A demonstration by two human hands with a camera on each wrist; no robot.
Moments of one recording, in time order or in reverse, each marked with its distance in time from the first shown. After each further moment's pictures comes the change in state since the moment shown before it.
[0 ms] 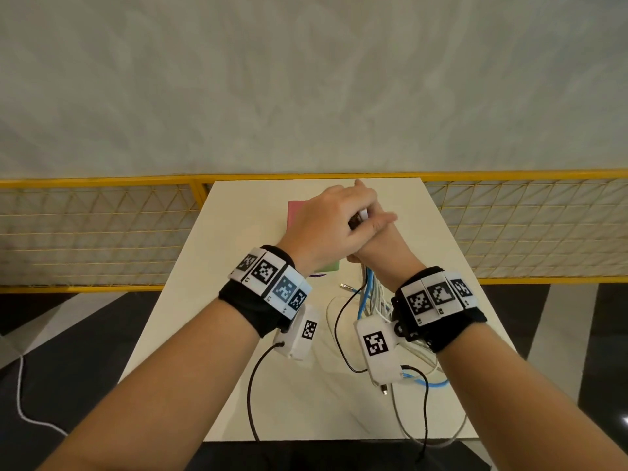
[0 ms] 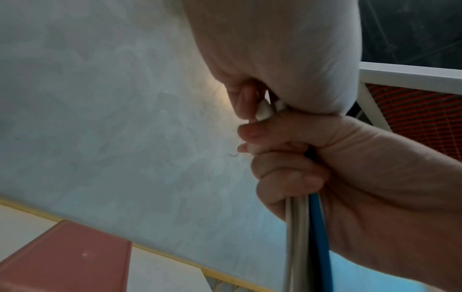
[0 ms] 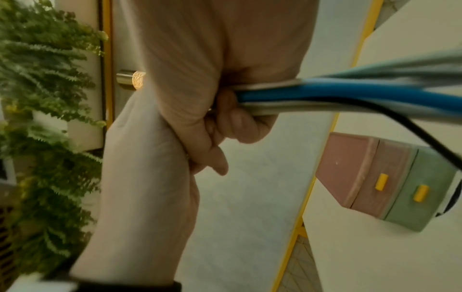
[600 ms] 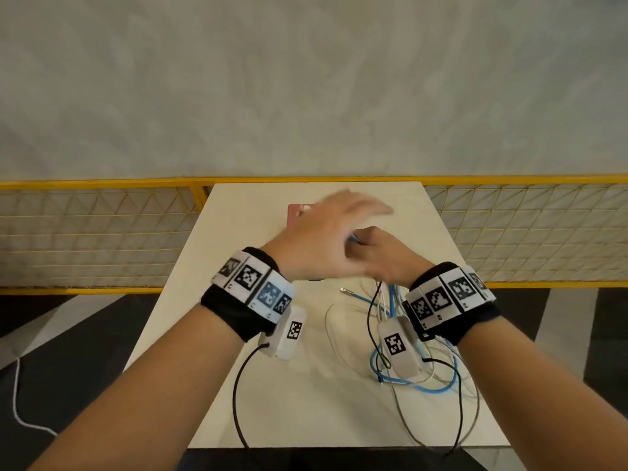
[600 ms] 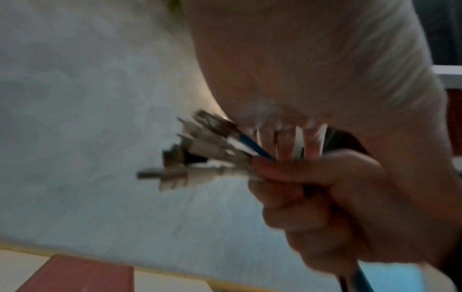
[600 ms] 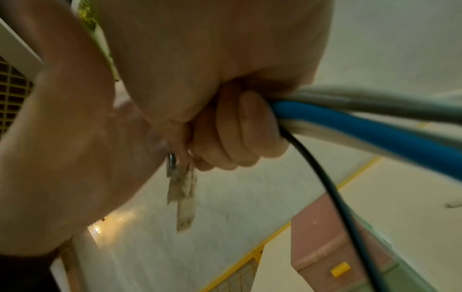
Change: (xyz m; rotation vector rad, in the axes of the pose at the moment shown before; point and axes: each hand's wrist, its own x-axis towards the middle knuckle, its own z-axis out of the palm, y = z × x) left_hand -0.002 -0.016 -0.010 -0.098 -0.270 0.106; right_hand 0.003 0.003 -0.018 -0.343 -0.291 0.219
